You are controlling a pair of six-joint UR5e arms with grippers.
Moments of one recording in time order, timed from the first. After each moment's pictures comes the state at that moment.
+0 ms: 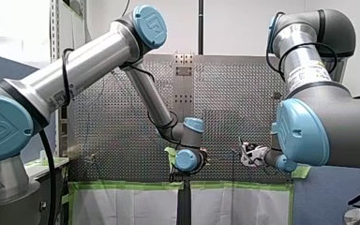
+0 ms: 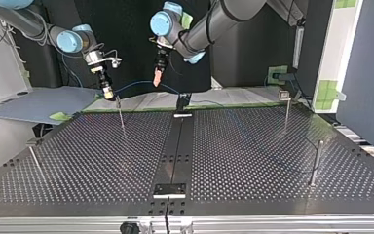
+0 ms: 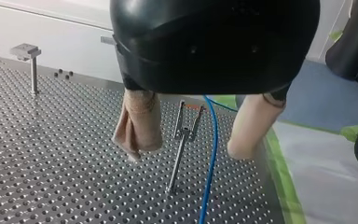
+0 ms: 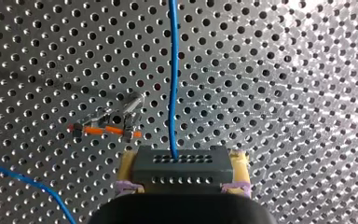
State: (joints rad) left arm -0.83 -2.46 -1.62 -2.40 -2.04 -1.75; right arm 1.68 -0.74 1.87 -1.13 1.02 1.37
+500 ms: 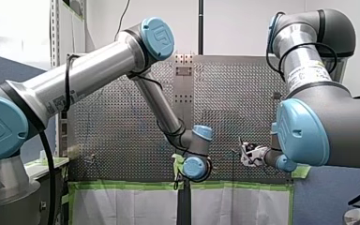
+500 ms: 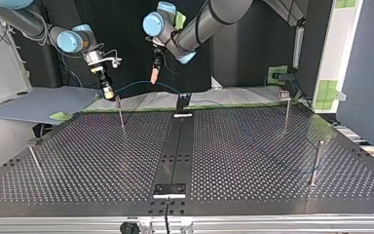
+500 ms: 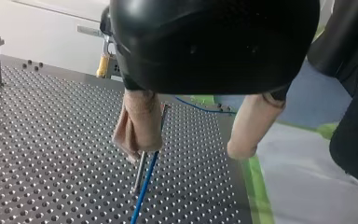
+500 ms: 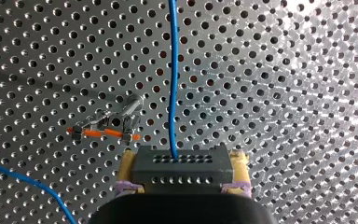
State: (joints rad) left arm -0.87 -2.55 -1.51 -2.48 -2.10 -1.77; right arm 1.68 -0.74 1.86 -1.13 1.02 1.37
